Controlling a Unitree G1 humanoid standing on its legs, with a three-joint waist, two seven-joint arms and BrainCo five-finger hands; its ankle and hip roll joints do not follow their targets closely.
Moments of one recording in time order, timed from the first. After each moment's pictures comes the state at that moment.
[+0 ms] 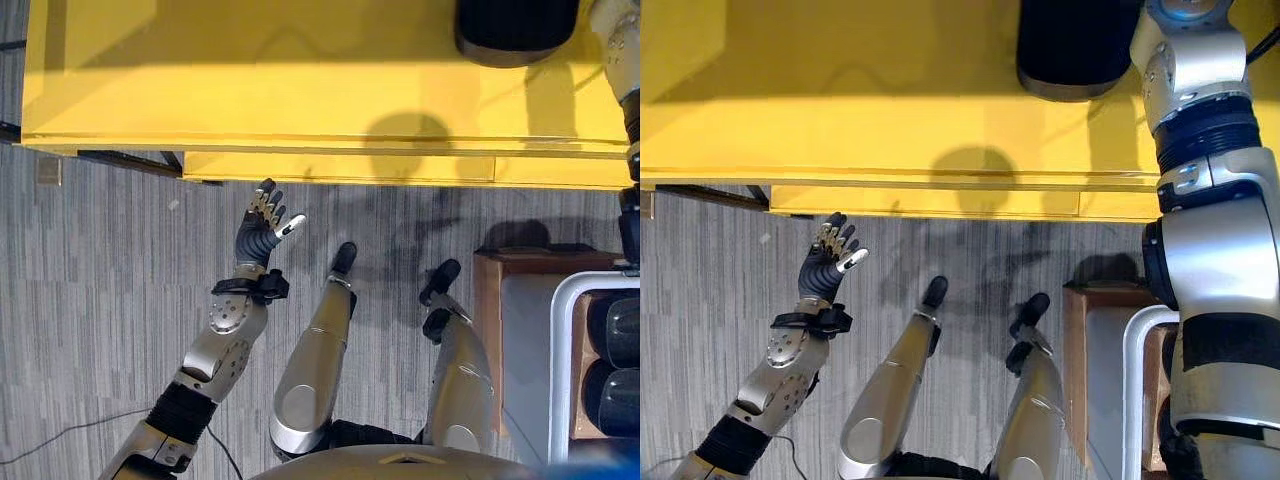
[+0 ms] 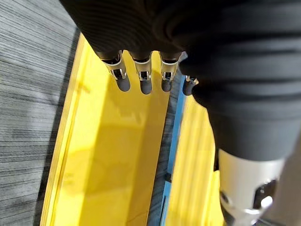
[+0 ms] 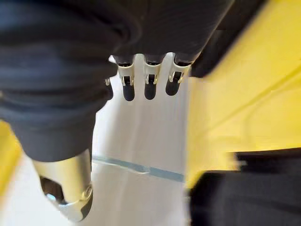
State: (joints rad) left arm -0.10 0.46 -0.31 -0.09 -0.66 -0.17 0.33; right arm -1.60 -0.69 0.40 0.88 0.51 -0.02 -0.60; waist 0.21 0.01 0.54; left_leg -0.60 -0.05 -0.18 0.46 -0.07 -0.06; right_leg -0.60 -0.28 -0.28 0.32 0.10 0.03
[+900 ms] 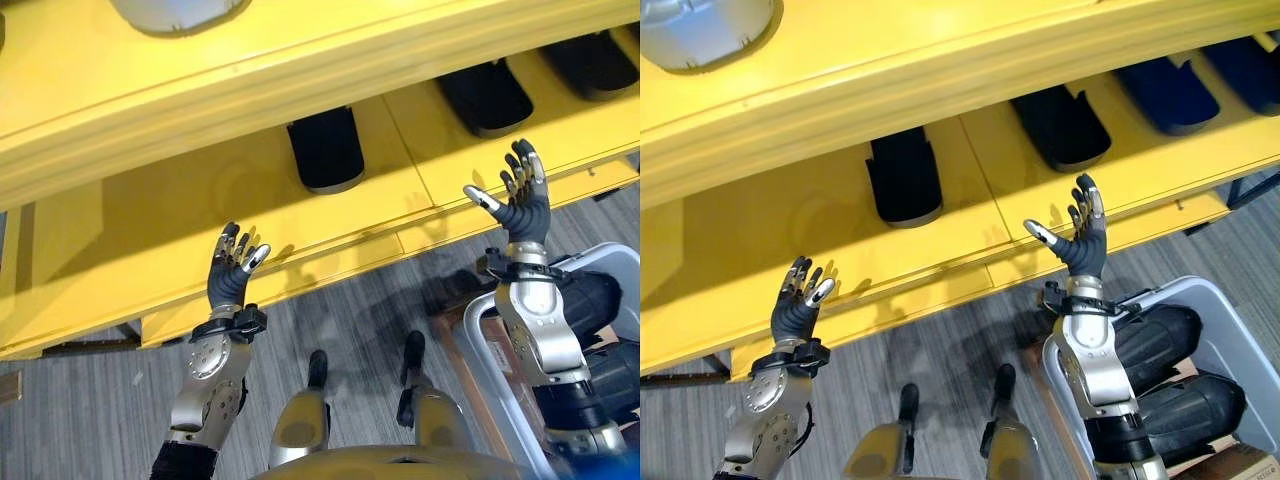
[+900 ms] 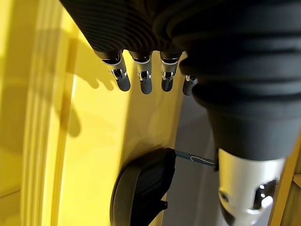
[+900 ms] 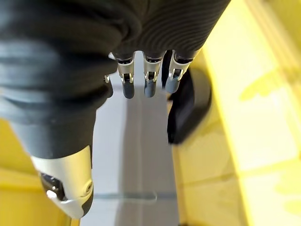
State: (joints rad) left arm 0.19 0.28 -0.03 -0.14 -0.59 -0.11 0.26; right arm -0.12 -0.36 0.04 -0.16 0.24 -0.10 -0.34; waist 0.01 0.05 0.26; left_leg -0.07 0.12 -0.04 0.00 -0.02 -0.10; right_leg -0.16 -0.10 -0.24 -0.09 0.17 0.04
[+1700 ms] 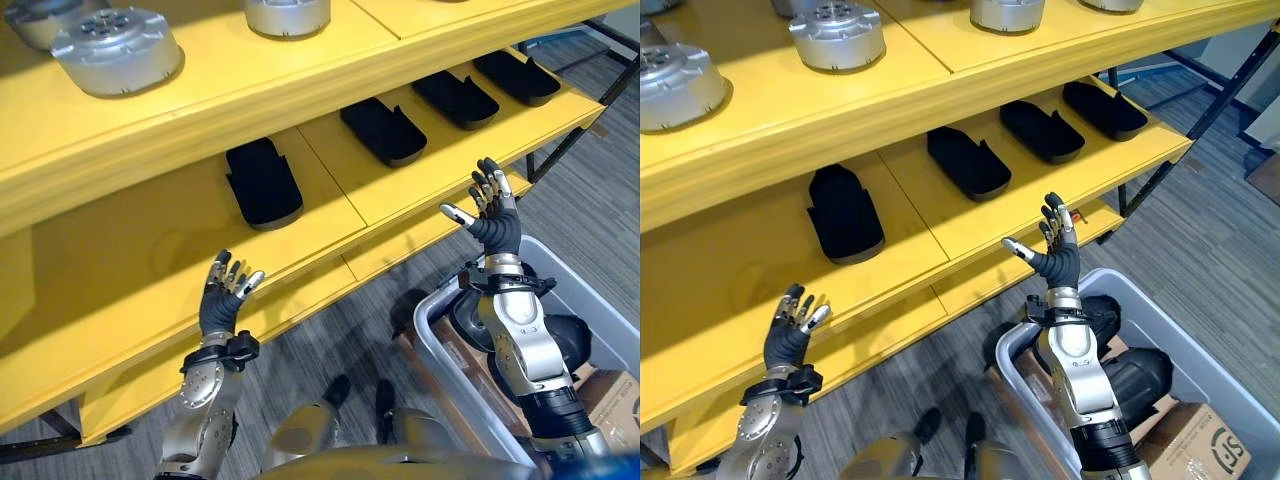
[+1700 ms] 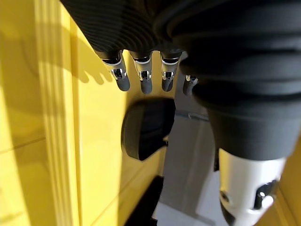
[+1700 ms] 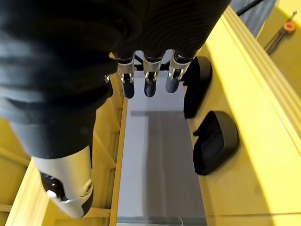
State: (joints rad) left arm 0.28 0.25 -0.06 -0.13 -0.55 -0.12 0.22; right arm -0.10 -0.29 0.12 -0.11 0.28 -0.12 -0.25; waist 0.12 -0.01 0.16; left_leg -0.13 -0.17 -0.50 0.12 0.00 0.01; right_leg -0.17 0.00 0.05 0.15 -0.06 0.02
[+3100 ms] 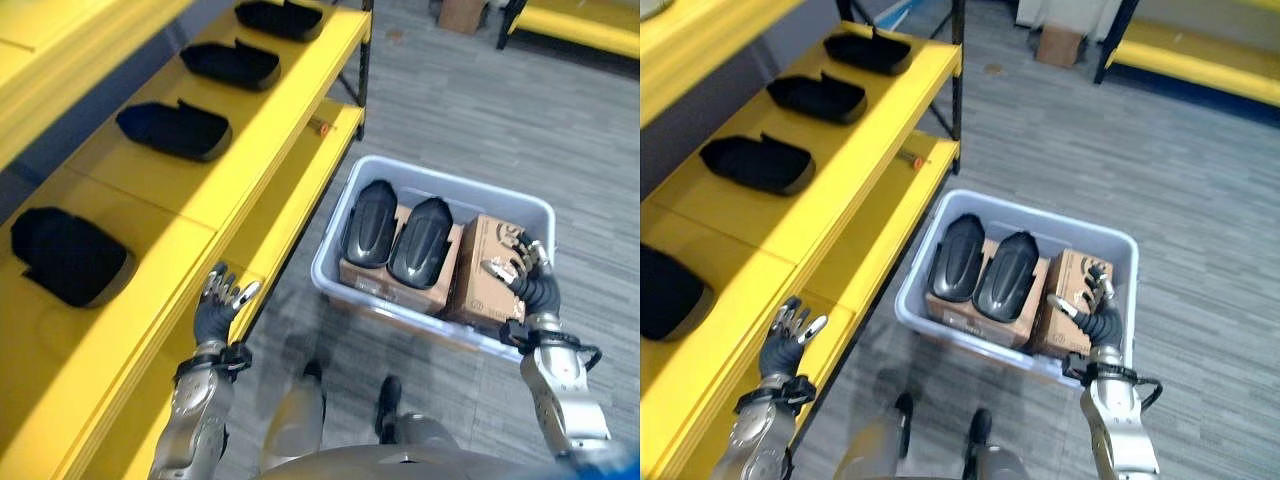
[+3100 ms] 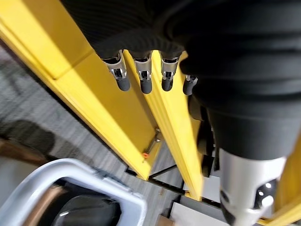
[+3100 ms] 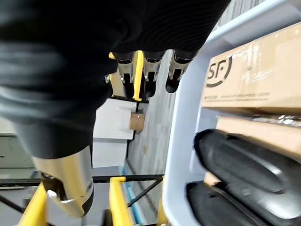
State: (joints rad) left arm 0.28 0.25 -0.01 -0.04 -0.52 -0.06 0.20; right arm 0.10 -0.28 -0.06 -0.08 0.29 -0.07 -0.20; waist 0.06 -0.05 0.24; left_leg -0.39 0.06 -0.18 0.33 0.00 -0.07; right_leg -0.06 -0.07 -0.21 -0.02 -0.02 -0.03
